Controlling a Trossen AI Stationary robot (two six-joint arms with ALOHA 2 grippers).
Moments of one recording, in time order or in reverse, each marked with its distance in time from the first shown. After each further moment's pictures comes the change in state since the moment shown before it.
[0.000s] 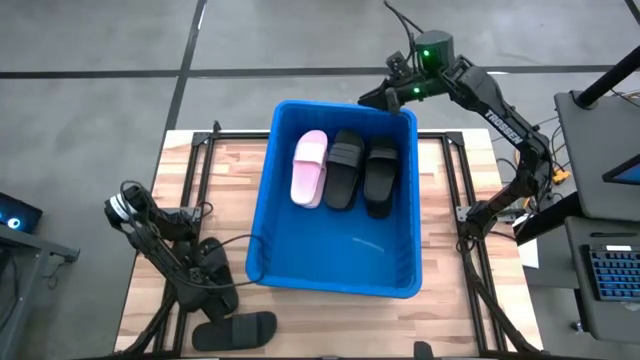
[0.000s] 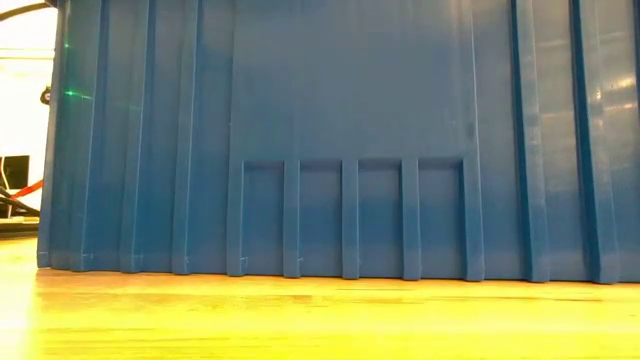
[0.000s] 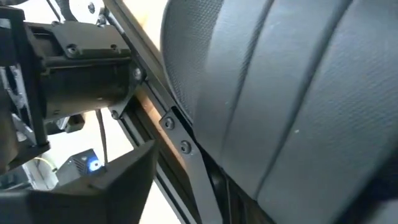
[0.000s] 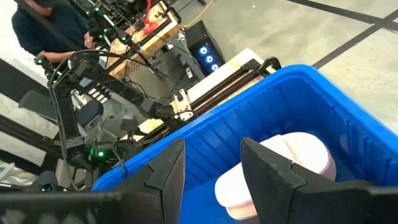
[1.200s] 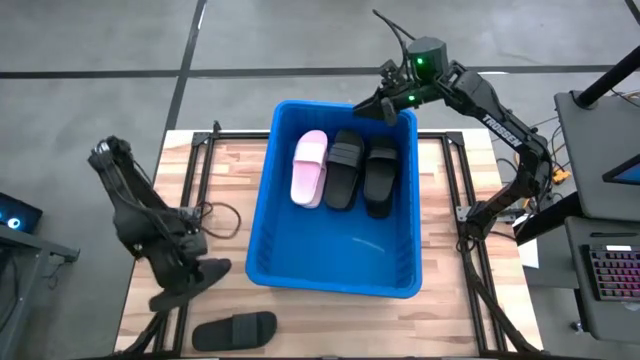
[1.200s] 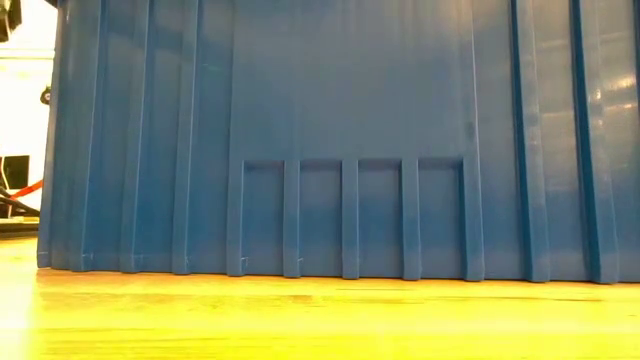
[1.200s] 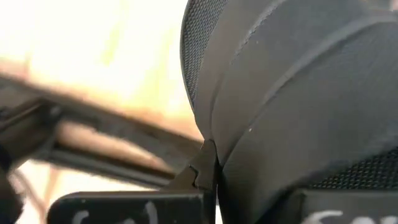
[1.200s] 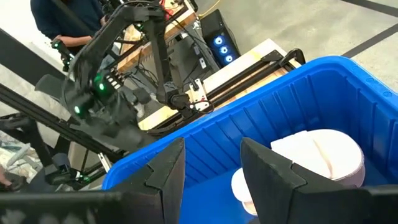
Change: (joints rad) left arm 0.002 -0.725 0.047 0.043 -0.030 0.314; right arm 0.078 0.000 0.000 -0.001 -0.001 -0.004
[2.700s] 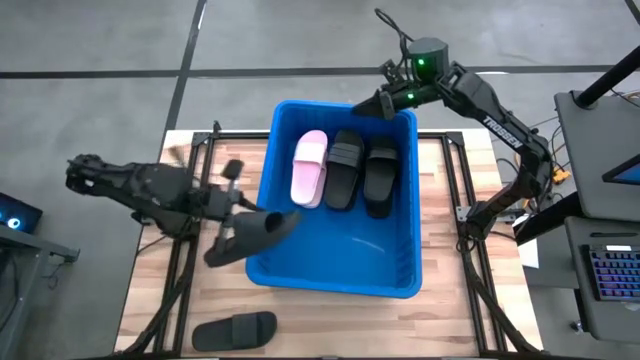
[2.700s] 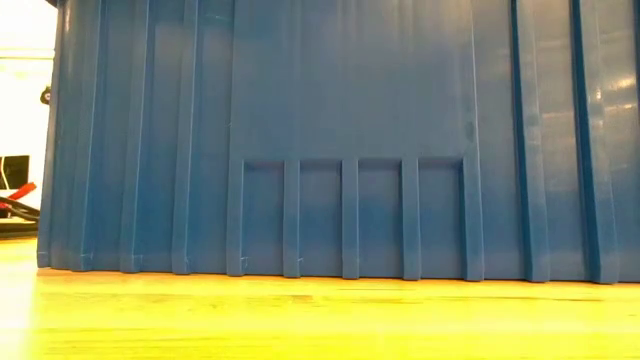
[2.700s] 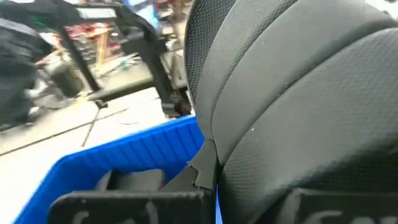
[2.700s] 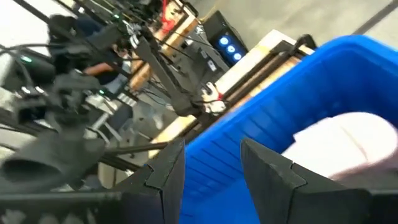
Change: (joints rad) left arm 0.616 0.063 0.386 0.797 -0.273 1.629; right arm 0.021 -0.006 0.000 0.041 0.003 0.219
